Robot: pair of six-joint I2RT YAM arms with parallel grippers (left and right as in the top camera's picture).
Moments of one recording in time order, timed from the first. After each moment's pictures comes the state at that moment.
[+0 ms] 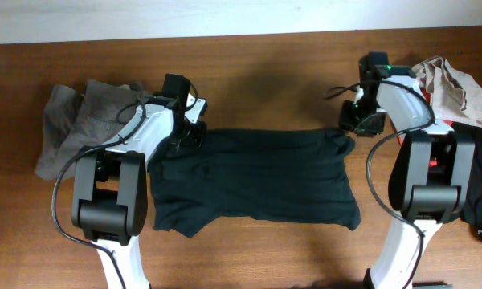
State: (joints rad) left arm -0.21 2.10 1.46 -0.71 0.16 0.07; right arm -0.05 2.13 1.66 -1.04 -0.04 0.23
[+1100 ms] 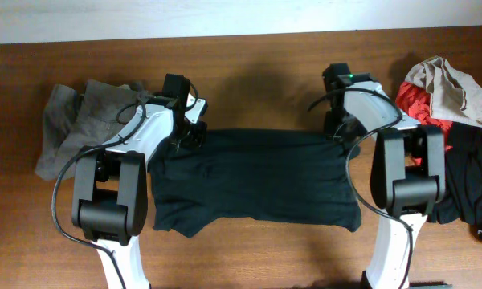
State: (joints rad) left arm -0.21 2.10 1.46 -0.71 0.16 0.07; right arm 0.06 2.19 1.61 -1.02 0.29 0.36
